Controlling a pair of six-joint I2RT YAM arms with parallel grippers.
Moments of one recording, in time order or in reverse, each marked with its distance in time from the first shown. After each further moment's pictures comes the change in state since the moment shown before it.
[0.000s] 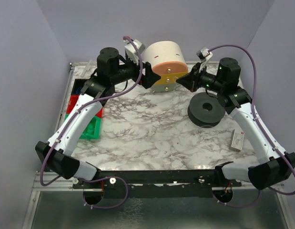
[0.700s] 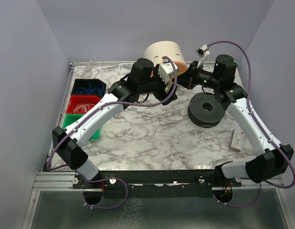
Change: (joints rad) left arm -0.298 0.177 0.055 -0.139 -0.082 0.218; right arm 0.000 0.074 0.037 0.046 -0.079 0.240
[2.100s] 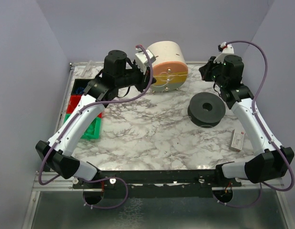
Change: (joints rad) left arm 0.179 -0.134 0.002 -0.053 0.101 -0.011; right arm -0.115 -0.014 -0.025 -0.030 0.639 -0.089
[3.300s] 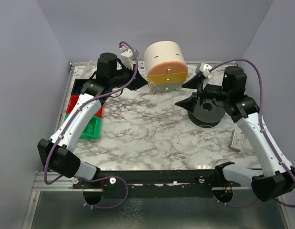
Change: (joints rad) left arm 0.153 -0.016 -0.158 0.090 0.076 -0.309; right arm 0.054 -0.168 -0.062 -0.172 -0.832 -0.474
